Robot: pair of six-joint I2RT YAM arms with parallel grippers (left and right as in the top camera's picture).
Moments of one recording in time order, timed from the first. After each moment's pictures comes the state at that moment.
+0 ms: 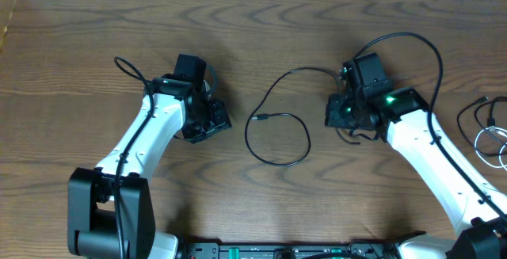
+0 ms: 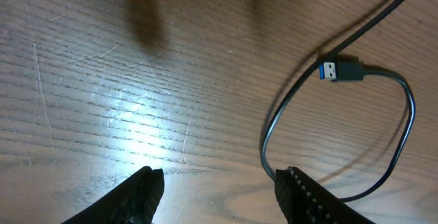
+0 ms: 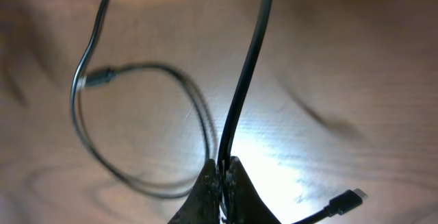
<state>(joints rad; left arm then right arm) -0.18 1.64 1.09 -0.89 0.28 -0.53 0.36 1.48 1.09 -0.79 -0.13 0.49</state>
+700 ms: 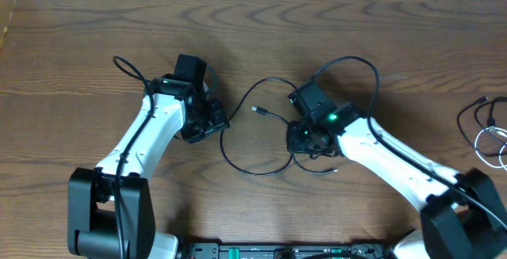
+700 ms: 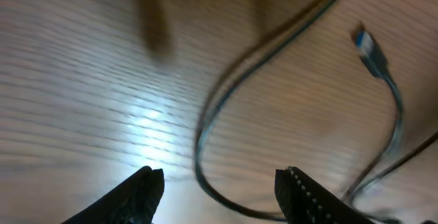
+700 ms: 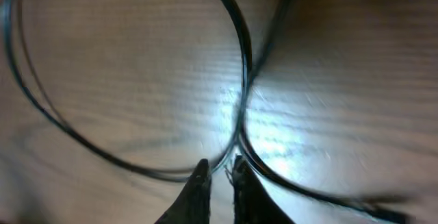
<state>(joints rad) -0.18 1.64 1.09 -0.89 0.21 -0.53 0.63 1.65 1.04 -0.68 -0.16 0.70</state>
